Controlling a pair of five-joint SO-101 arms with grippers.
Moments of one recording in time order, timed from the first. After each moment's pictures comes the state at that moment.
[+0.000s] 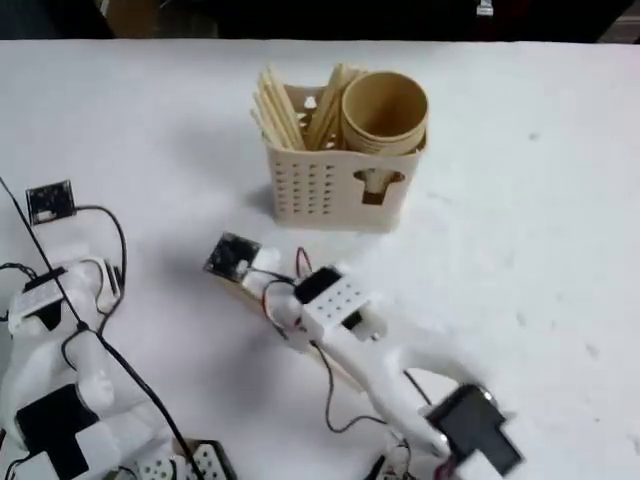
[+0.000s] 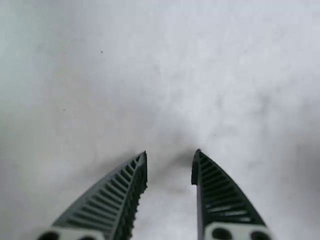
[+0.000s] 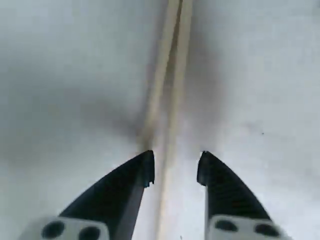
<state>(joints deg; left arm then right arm) -36.7 -11.5 57.0 31.8 -6.9 -44.5 -6.6 44.4 48.8 26.9</state>
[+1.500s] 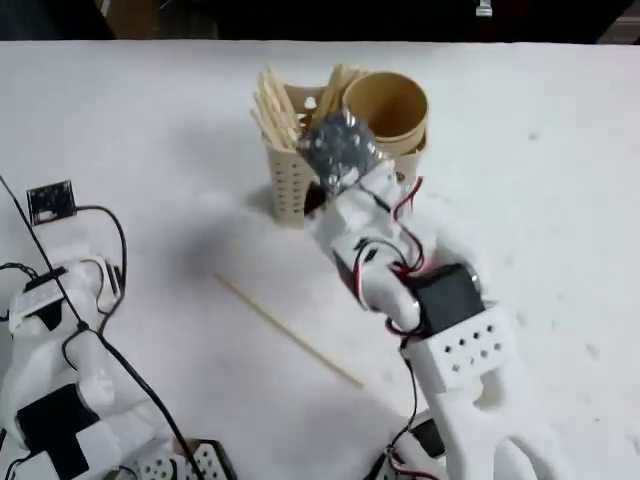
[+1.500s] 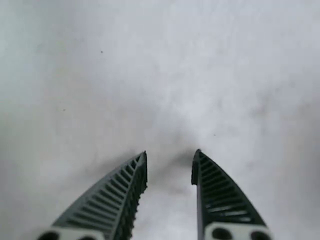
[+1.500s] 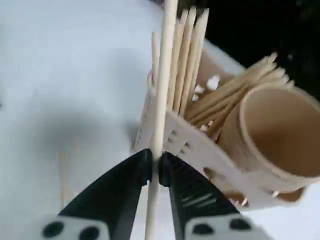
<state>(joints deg) -36.7 -11.5 57.0 31.8 -6.9 -29.4 -39.7 19.5 60.6 18.1</state>
